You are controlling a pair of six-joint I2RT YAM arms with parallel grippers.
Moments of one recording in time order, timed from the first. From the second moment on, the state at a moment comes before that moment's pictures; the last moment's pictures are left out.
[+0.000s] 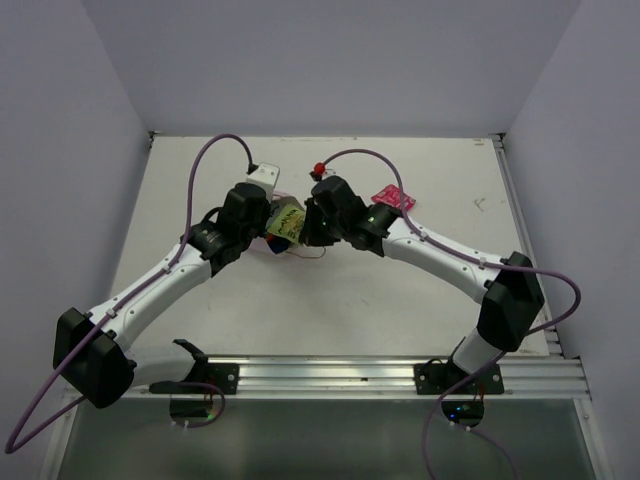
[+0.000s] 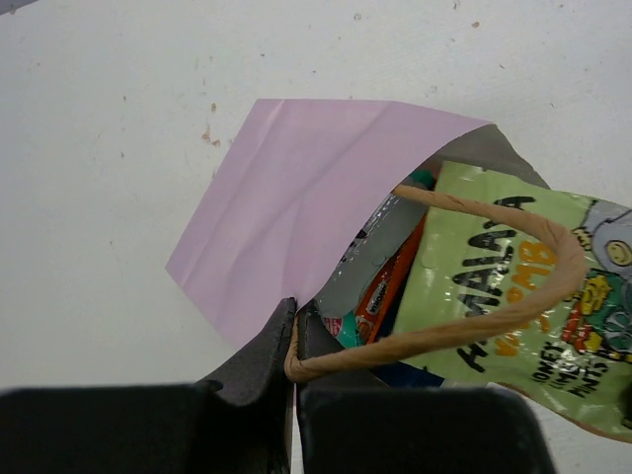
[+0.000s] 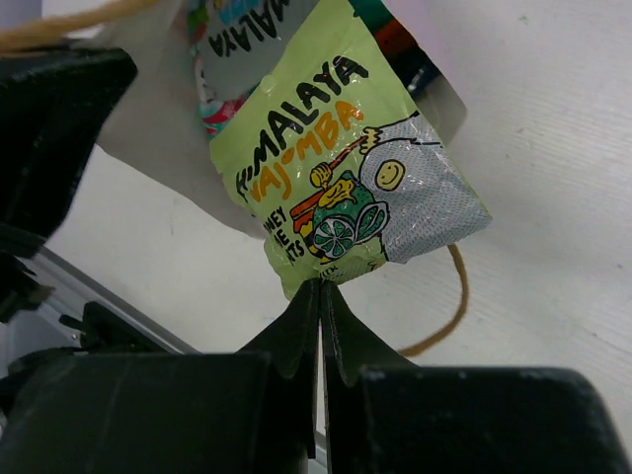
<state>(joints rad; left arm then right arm) -0.58 1.23 1.00 -0.38 -0.42 -0.07 0.87 1.61 1.37 -0.49 0.07 0.68</state>
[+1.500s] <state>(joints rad) -0.52 1.18 0.98 -0.39 -0.37 -0.07 0.88 1.82 1.39 0.02 0.04 0.65</state>
